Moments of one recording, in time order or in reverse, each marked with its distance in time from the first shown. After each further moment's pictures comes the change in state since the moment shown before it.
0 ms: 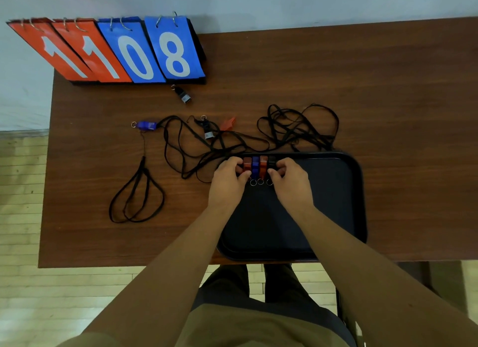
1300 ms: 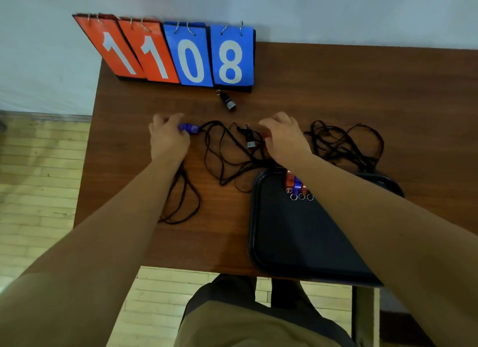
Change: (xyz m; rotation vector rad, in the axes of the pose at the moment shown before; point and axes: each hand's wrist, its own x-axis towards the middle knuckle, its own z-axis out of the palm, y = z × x) left_hand 0.093 -0.087 -0.190 0.187 0.220 -0.218; right_hand 0.082 -0.137 0.030 -0.435 -0.194 -0.470
